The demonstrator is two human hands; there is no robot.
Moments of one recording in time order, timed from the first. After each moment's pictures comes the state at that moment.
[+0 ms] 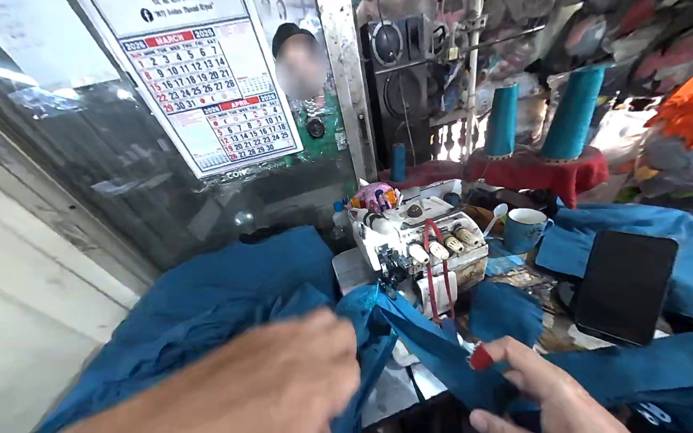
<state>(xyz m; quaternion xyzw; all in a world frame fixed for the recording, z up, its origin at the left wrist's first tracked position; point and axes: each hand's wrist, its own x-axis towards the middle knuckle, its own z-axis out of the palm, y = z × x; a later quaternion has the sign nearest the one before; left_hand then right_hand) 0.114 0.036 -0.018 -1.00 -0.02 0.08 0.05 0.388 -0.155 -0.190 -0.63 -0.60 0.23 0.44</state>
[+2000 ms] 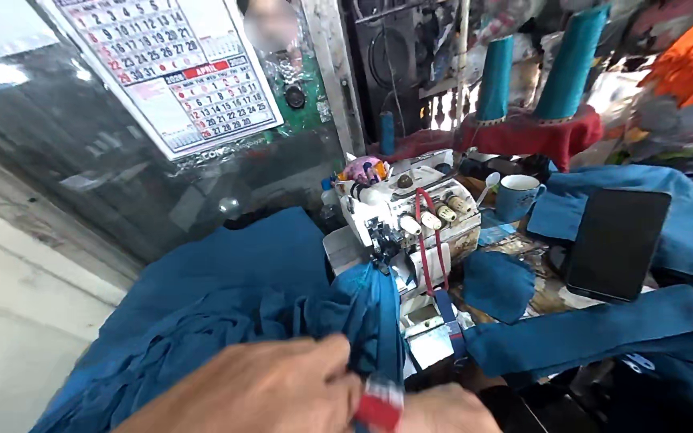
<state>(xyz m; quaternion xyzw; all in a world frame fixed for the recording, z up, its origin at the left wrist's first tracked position) 0.110 0.010 -0.023 -0.99 -0.04 0.10 0.01 0.274 -0.112 -0.188 -0.40 -0.70 0.04 0.59</state>
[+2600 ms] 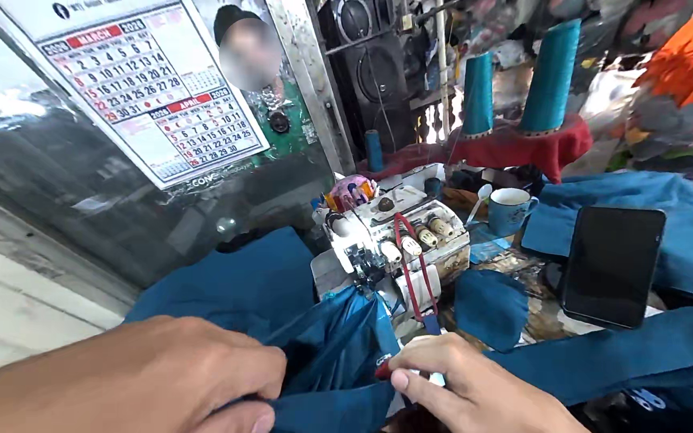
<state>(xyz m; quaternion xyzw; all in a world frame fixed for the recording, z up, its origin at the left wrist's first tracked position) 0.133 0.042 0.033 -0.98 -0.11 0.16 -0.04 0.387 -0.073 -0.215 -0.44 -0.73 0.21 0.47</state>
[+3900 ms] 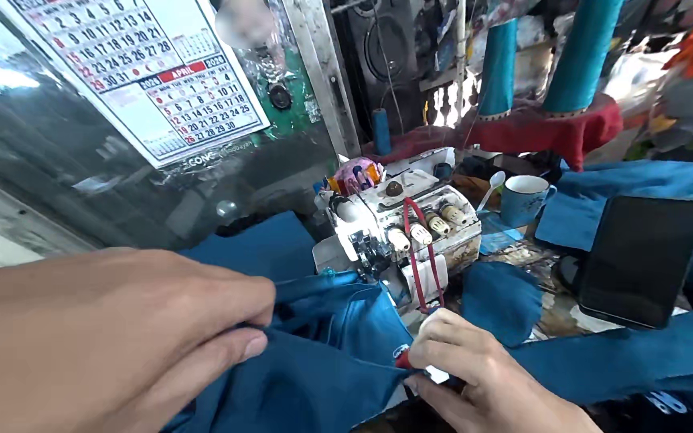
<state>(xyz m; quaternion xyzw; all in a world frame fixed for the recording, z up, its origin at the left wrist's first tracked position) 0.138 0.057 0.036 -0.99 -0.14 0.06 0.08 0.388 -0.078 -0.223 -0.48 -0.74 0.02 0.48</state>
